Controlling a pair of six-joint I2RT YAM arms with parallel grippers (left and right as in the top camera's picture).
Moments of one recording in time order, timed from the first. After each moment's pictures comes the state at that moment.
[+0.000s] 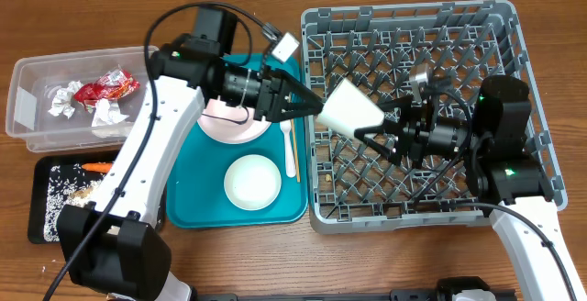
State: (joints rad) left arm -0.24 1.74 1.59 -1.01 1.32 0.29; right arm 0.06 1.13 0.90 -0.24 -1.15 0.13
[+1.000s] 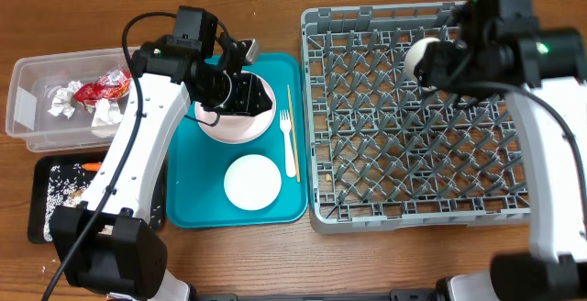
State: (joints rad) left arm -0.19 1.74 1.59 -1.10 0.54 -0.07; right arm 0.10 1.65 1.88 -1.37 -0.07 0.28
